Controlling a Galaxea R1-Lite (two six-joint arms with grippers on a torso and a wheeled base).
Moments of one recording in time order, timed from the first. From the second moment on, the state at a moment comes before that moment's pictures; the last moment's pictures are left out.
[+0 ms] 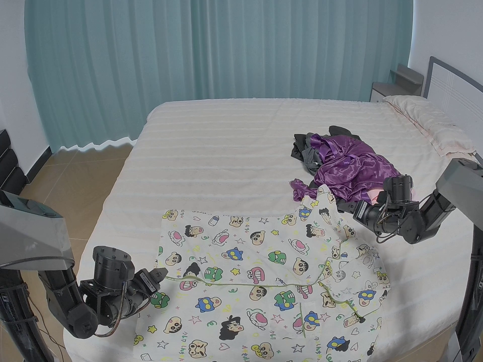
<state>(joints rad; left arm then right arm) -0.37 2.07 -0.20 -1.15 0.21 -0.91 0.10 2.31 -1.03 -0.69 0.14 0.58</state>
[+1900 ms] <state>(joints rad) -0.37 2.09 -0.20 -1.15 0.20 -0.93 0.03 2.53 -1.26 -0.71 0.20 0.55</state>
